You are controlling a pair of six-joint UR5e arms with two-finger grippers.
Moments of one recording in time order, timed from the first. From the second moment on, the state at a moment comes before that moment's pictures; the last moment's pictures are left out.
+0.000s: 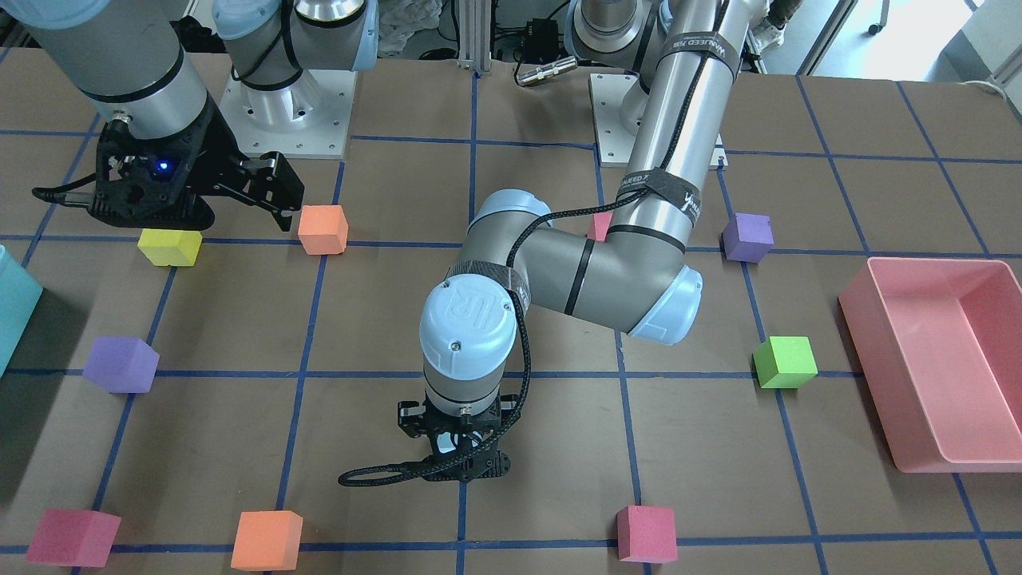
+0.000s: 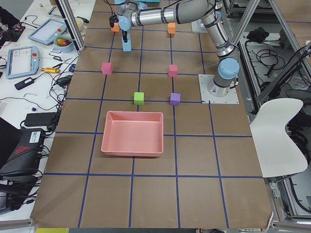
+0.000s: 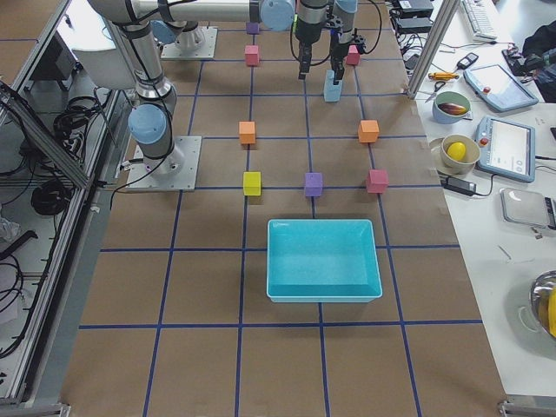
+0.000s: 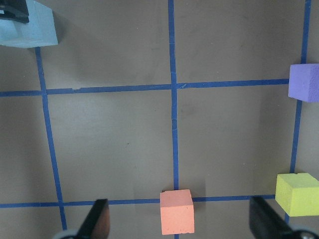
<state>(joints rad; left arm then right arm) -1.91 -2.29 -1.21 -1.18 1.53 -0.42 1.58 -1.50 1.51 -1.51 -1.56 0.04</state>
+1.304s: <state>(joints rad) -1.74 -2.04 -1.22 -1.54 1.51 -0.18 1.58 -1.50 1.51 -1.52 -1.55 0.04</state>
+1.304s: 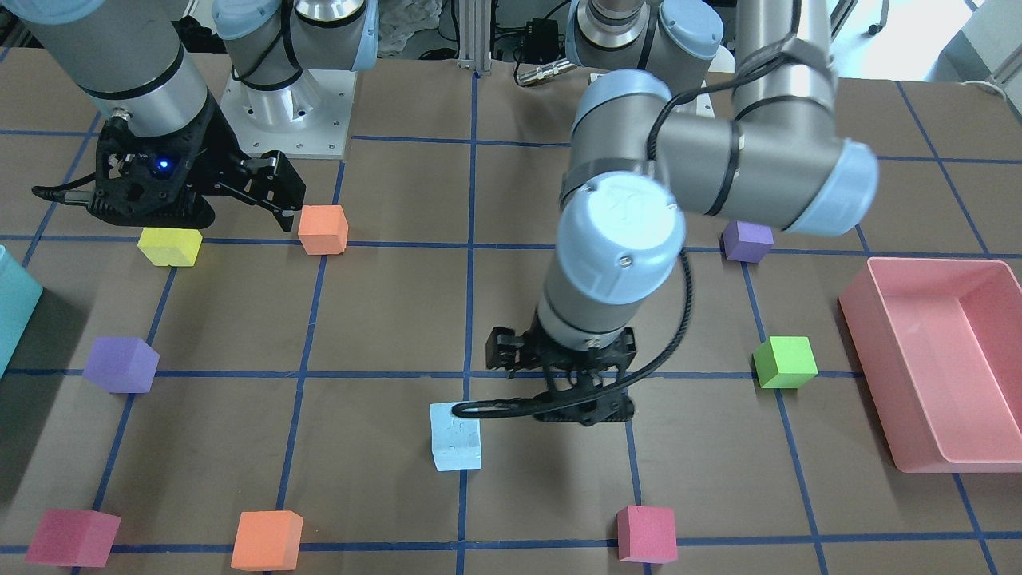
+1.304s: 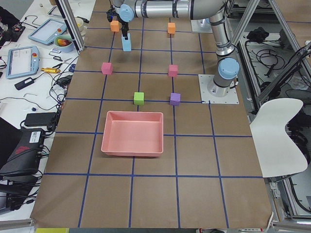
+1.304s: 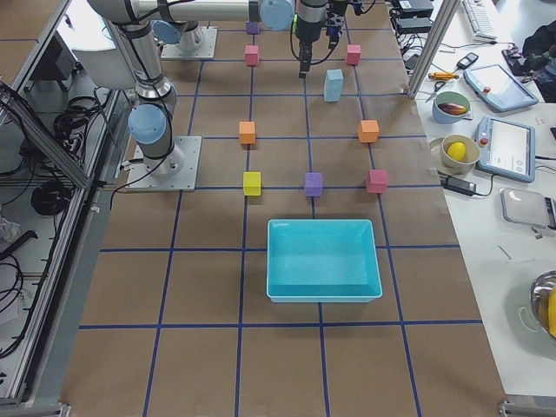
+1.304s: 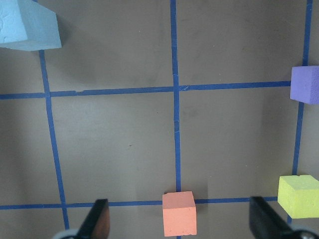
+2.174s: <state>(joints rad) -1.60 -1.65 -1.46 -1.61 1.60 0.02 1.58 -1.51 1.50 -1.51 -1.54 0.04</state>
